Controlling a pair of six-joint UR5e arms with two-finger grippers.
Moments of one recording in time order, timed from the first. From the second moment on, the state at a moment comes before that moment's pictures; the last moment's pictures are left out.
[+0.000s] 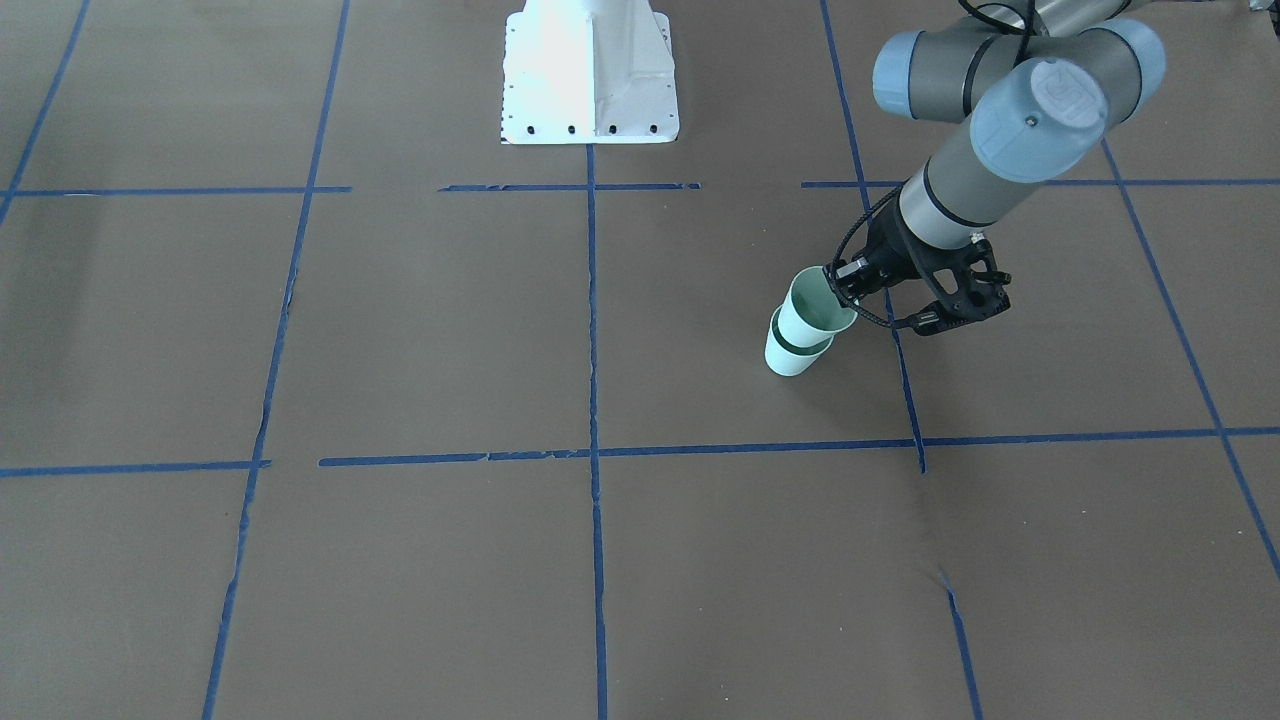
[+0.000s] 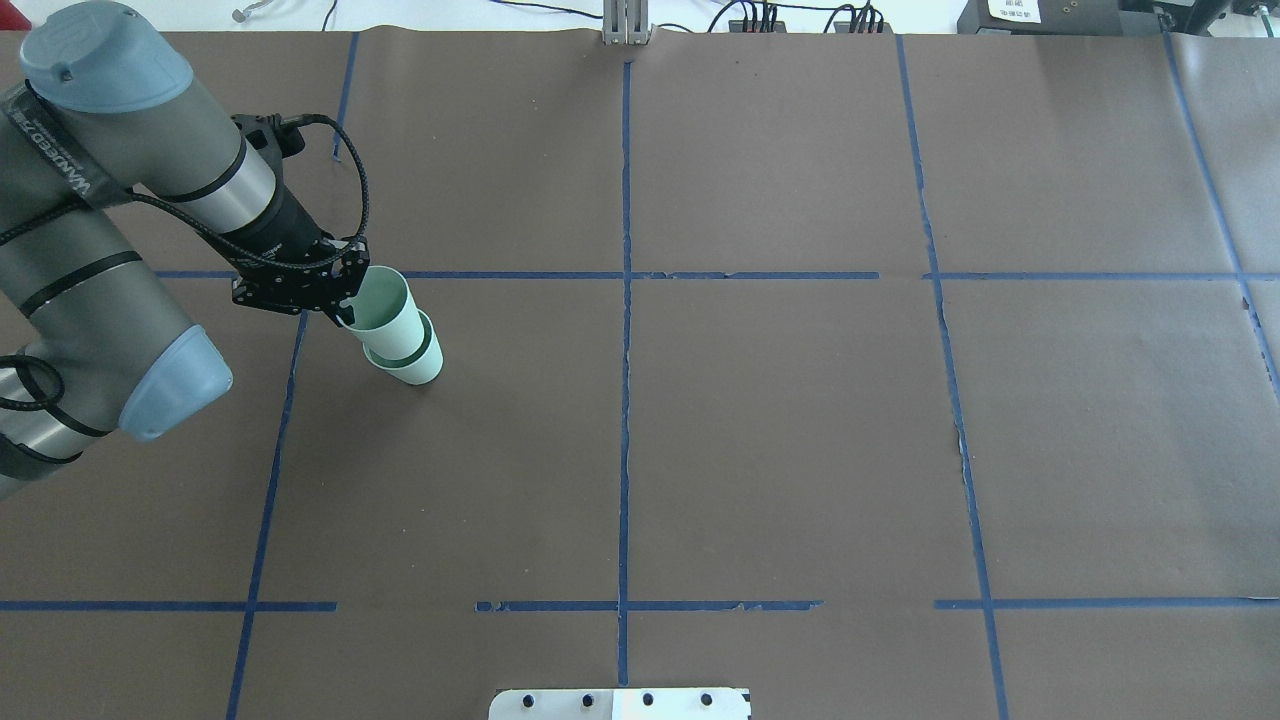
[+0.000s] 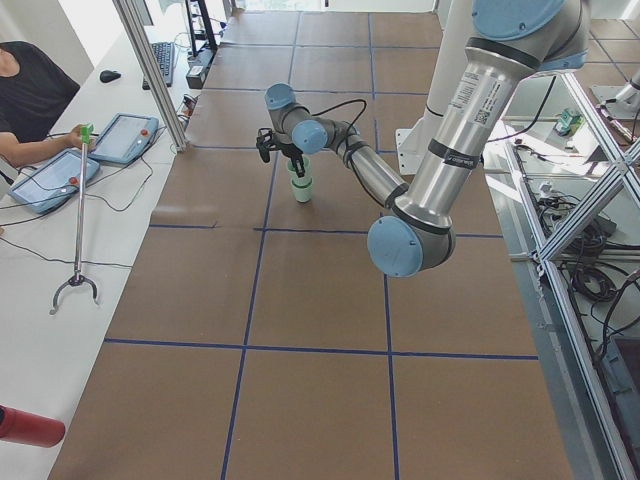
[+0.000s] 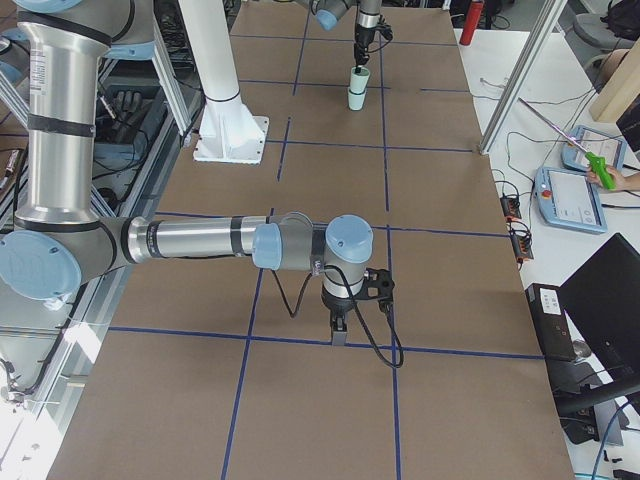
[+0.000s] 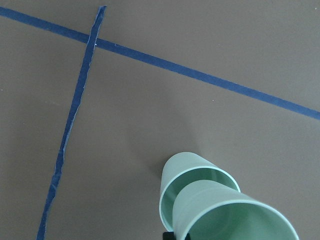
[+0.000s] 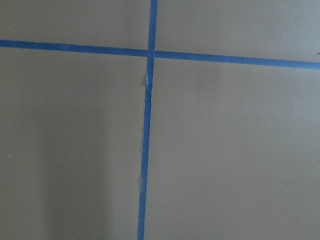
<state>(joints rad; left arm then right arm) -0.86 -2.01 -1.80 -1.55 -2.29 -1.22 1.55 -1.70 1.79 -1.68 2.26 -0.04</state>
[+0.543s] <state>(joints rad) -0.86 -2.00 -1.80 -1.57 -2.29 -1.21 1.55 -1.70 1.79 -1.68 2.26 -0.04</state>
